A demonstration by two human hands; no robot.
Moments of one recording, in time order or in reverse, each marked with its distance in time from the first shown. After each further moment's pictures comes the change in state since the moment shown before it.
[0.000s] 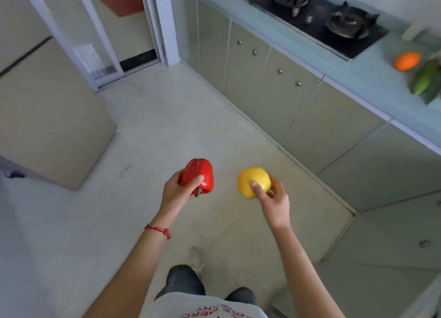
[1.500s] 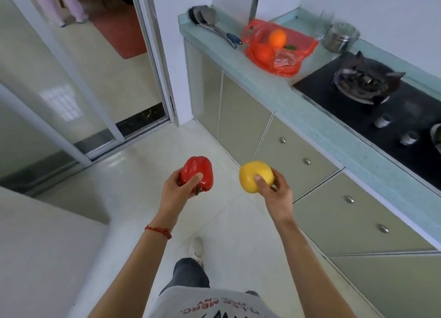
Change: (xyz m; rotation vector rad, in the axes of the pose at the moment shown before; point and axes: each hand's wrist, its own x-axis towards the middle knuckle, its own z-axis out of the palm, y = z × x) left_hand 0.680 0.305 0.006 0.009 0.046 0.047; right_hand 0.622 -0.305 0.334 0.053 -0.008 -0.040
